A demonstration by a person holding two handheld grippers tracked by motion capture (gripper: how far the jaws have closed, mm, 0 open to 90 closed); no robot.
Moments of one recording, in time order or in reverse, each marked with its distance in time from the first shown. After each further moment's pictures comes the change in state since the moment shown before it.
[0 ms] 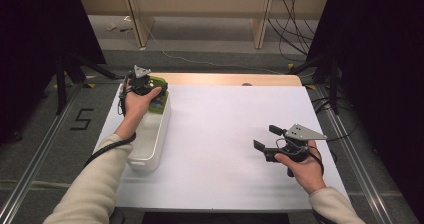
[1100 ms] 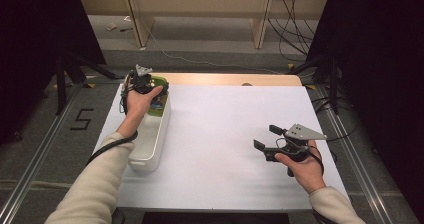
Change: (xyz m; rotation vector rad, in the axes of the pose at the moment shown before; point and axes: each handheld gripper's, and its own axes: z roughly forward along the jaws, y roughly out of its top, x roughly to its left) left arm -0.001 0.002 0.007 0.027 0.002 -0.008; right arm -0.001 0.000 0.000 -0.002 -0.002 0.000
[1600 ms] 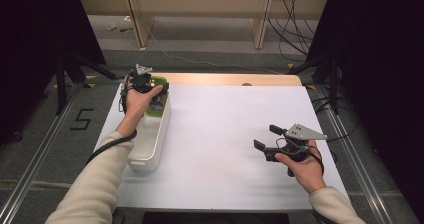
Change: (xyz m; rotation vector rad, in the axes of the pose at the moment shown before) left arm 0.003 0.002 0.001 0.016 -0.020 -0.004; right arm 0.000 0.000 0.000 0.001 -0.002 -0.001
